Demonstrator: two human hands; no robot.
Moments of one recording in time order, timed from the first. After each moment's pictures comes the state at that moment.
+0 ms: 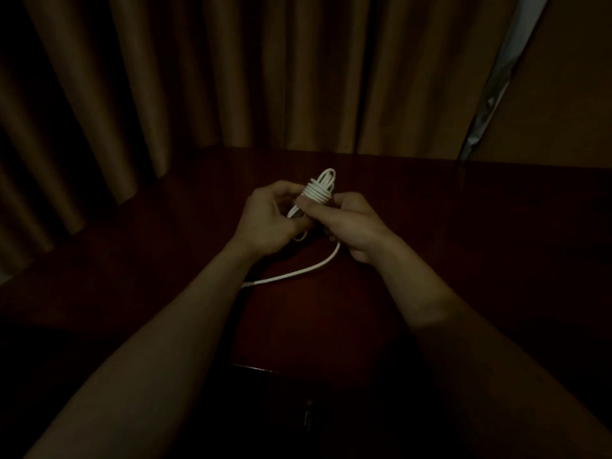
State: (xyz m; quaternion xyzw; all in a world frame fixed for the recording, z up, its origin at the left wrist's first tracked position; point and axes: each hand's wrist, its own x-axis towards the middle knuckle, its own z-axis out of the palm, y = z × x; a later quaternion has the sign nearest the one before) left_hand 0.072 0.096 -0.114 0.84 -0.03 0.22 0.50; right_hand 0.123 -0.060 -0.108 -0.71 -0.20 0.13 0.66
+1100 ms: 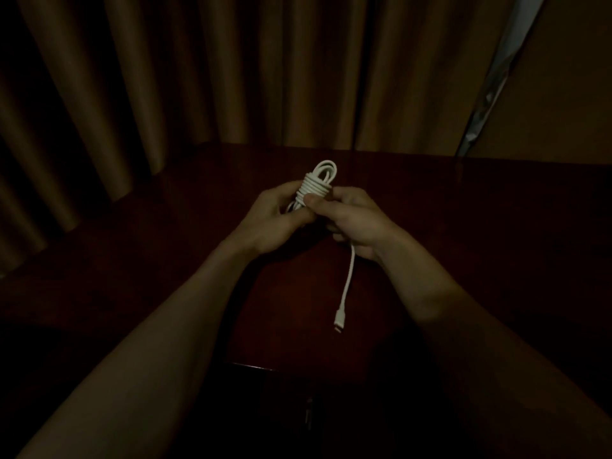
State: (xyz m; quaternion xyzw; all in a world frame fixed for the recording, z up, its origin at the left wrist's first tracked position) left_hand 0.072 0.096 -0.114 0.82 -0.12 0.16 0.53; right_hand 0.118 -0.069 -0.101 -0.71 -0.22 0.15 0.65
